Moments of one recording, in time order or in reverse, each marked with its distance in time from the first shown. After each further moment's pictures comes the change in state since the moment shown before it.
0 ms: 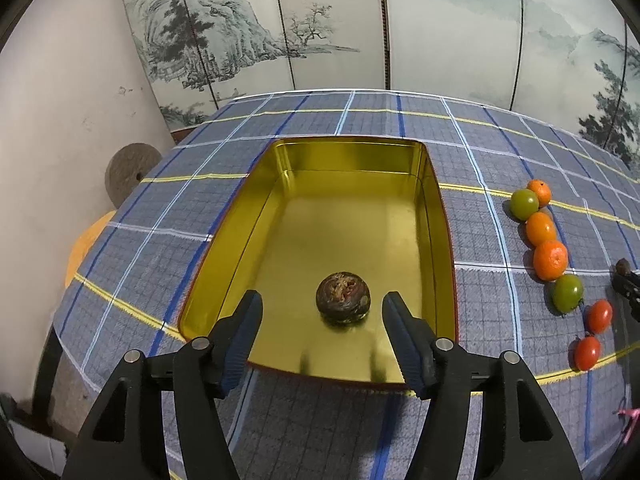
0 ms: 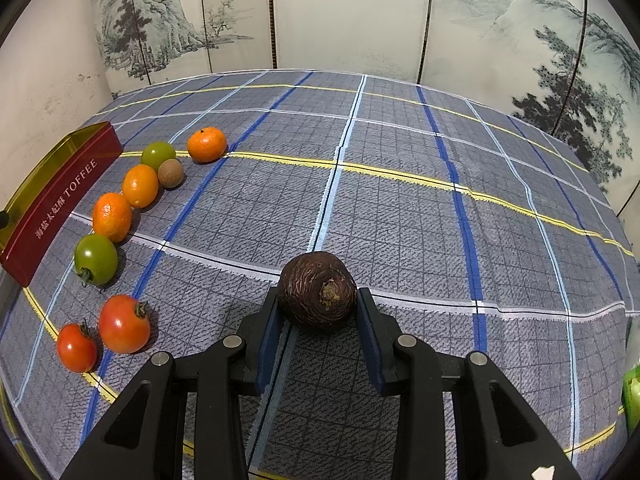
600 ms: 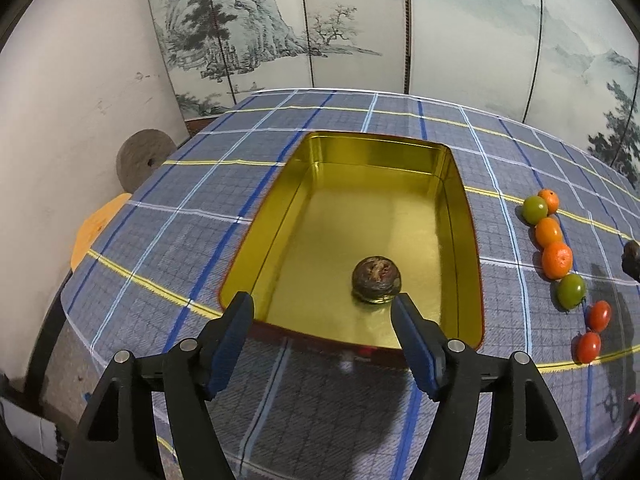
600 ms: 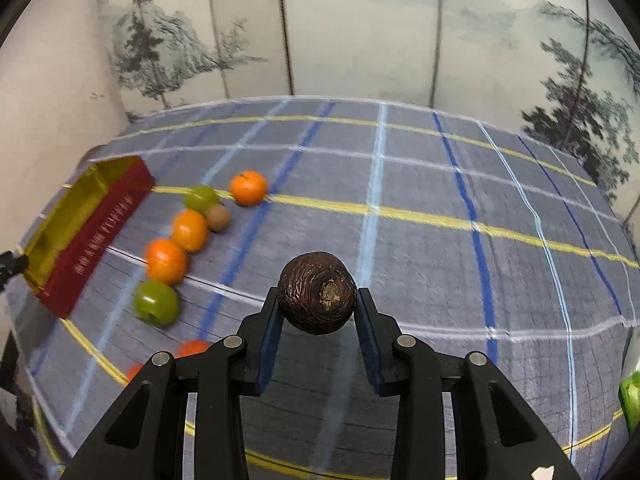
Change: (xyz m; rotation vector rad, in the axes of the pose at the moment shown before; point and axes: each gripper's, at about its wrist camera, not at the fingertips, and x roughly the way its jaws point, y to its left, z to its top) left arm -0.013 0.028 -0.015 -0.068 0.000 0.019; right arm -0.032 0.027 0.029 0.009 -0.058 0.074
